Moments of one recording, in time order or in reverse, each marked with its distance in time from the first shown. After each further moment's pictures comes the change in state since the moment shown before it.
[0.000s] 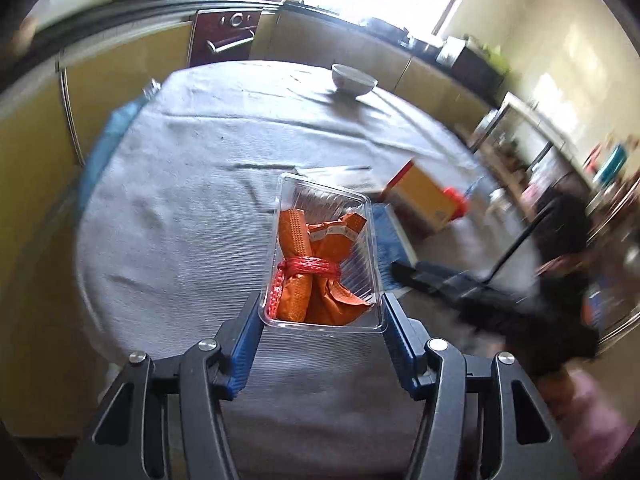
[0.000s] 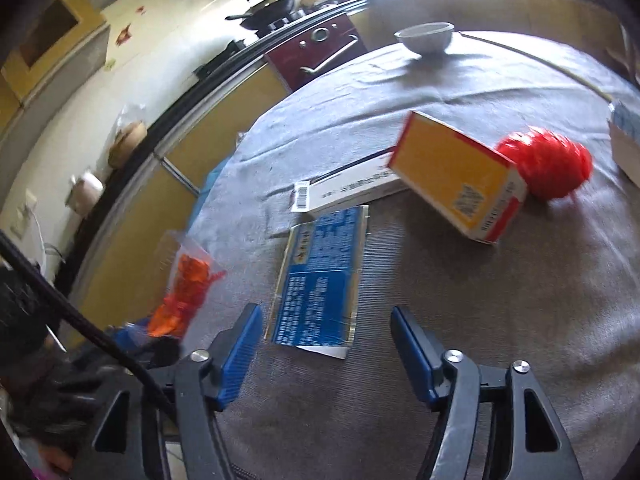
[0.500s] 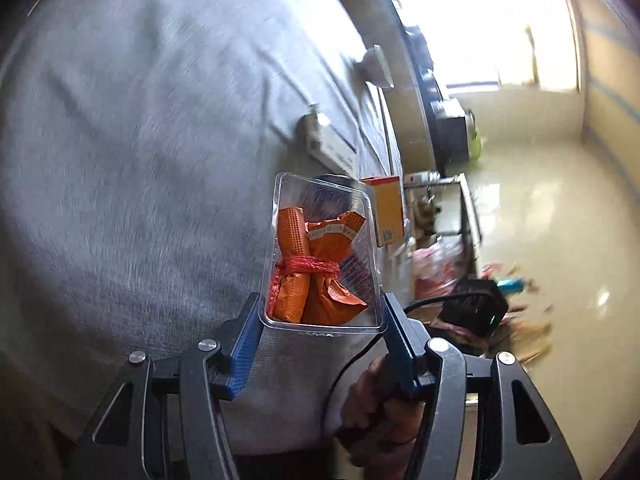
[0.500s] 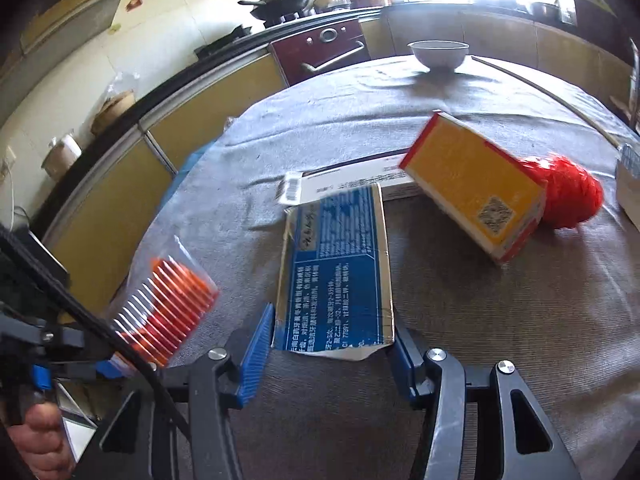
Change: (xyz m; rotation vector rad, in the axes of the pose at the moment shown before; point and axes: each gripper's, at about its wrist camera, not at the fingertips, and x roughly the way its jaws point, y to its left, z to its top) left arm 0.052 0.074 -0.033 -0.608 0.190 -0.530; right arm 0.013 -0.004 -0.001 -0.065 -0.050 -0.122
